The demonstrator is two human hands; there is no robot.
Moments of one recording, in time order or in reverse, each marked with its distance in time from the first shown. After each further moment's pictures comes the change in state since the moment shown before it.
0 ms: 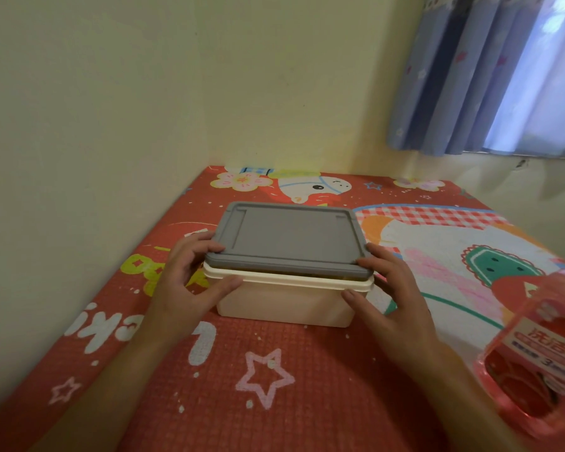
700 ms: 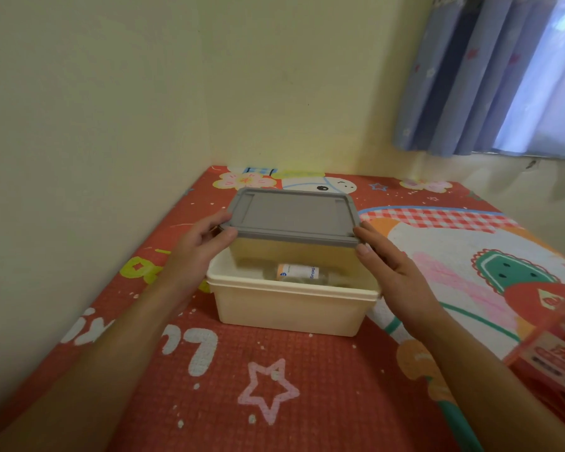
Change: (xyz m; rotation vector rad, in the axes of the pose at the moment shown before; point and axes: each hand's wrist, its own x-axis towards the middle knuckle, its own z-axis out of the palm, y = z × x) left_hand 0.059 -0.001 0.010 -0.193 0.015 -0.385; right_hand 0.055 -0.005 0.003 0.191 -0.129 0.346
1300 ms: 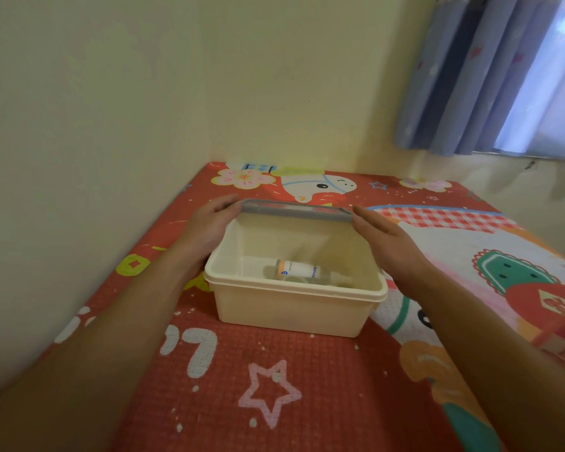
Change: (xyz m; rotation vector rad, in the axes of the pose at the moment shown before) left_hand 0.046 0.009 0.013 0.085 0.049 -0.109; right_hand 0.046 -0.018 0.004 0.005 -0.008 0.178
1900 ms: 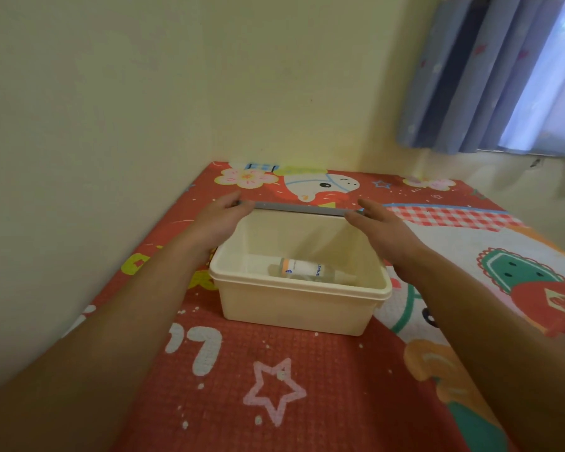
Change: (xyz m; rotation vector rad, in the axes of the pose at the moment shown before) left_hand 0.012 0.003 0.001 0.147 -0.084 -0.089; right_hand 0.015 -0.012 0.003 -0.130 -0.016 0.106
